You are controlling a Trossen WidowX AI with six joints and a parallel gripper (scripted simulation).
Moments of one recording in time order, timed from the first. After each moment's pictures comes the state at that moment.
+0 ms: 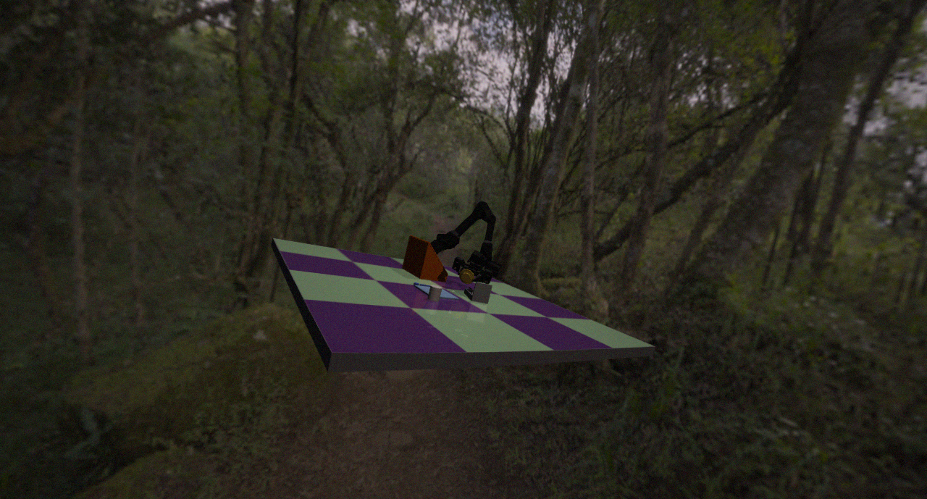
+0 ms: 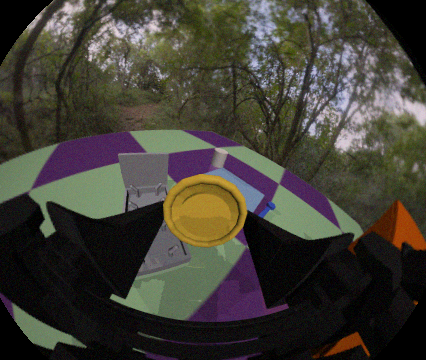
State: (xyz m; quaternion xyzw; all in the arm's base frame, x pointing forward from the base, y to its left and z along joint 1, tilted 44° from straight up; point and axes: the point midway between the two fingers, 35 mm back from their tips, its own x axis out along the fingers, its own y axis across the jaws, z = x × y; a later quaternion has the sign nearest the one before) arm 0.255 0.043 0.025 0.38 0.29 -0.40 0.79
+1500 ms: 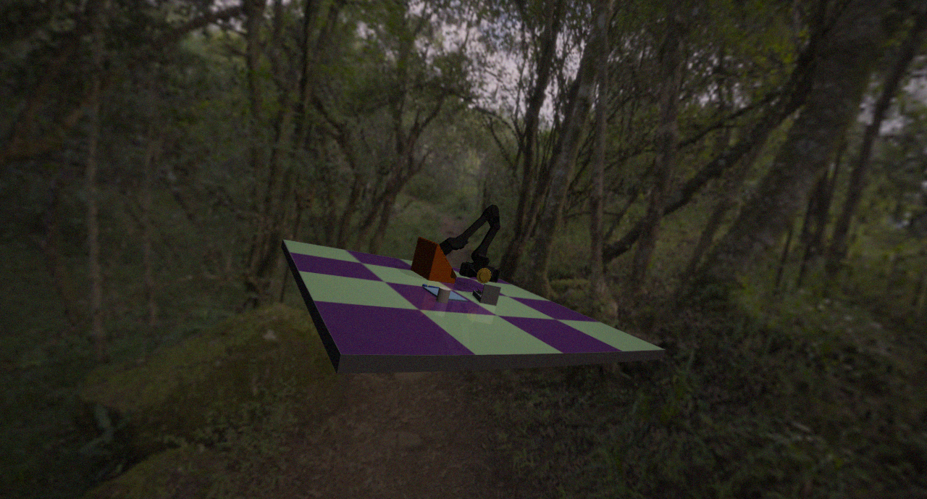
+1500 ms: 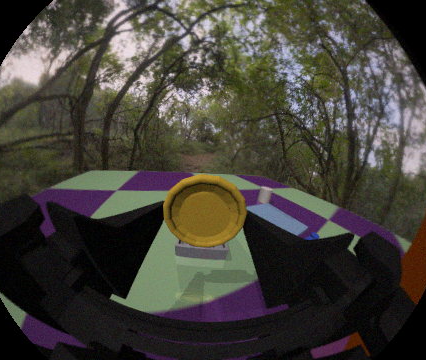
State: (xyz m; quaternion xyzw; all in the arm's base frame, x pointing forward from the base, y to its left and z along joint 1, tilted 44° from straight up) arm 0.231 0.079 0.061 0.38 0.03 -0.25 0.89
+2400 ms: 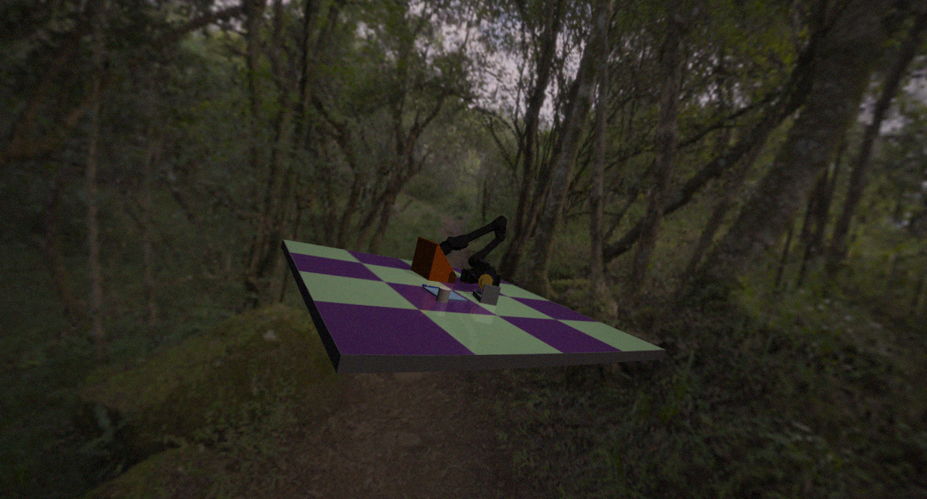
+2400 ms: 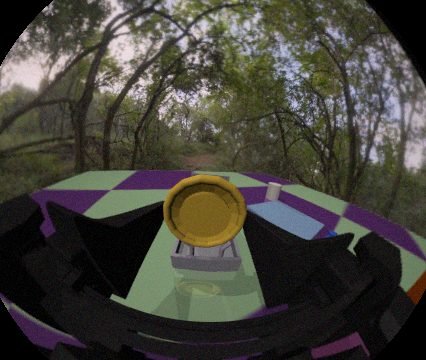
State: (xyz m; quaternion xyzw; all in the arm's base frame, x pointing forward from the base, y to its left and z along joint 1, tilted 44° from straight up) arm 0.262 0.082 0.040 0.39 0.03 -0.24 0.89
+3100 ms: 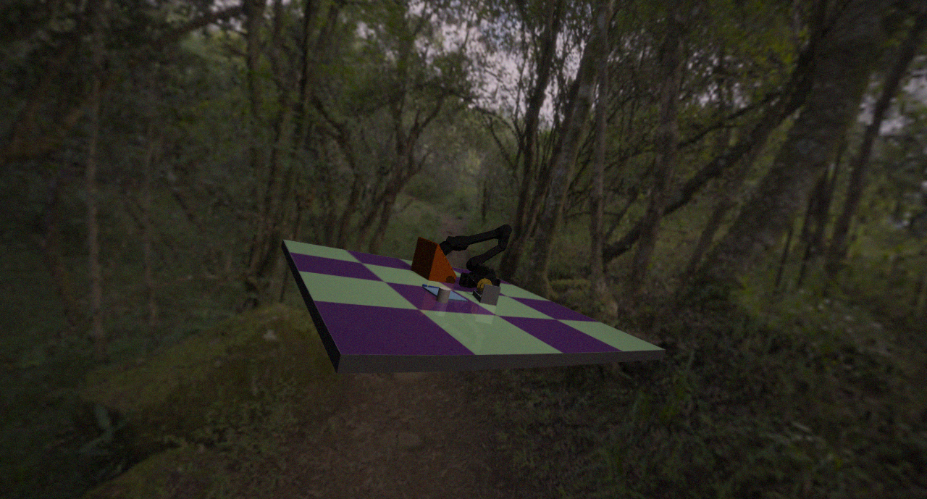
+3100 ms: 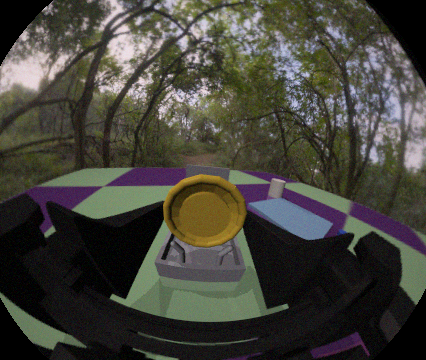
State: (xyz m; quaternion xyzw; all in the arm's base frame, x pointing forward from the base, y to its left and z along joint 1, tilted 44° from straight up) arm 0.280 0.081 0.020 0.39 0.03 -0.24 0.89
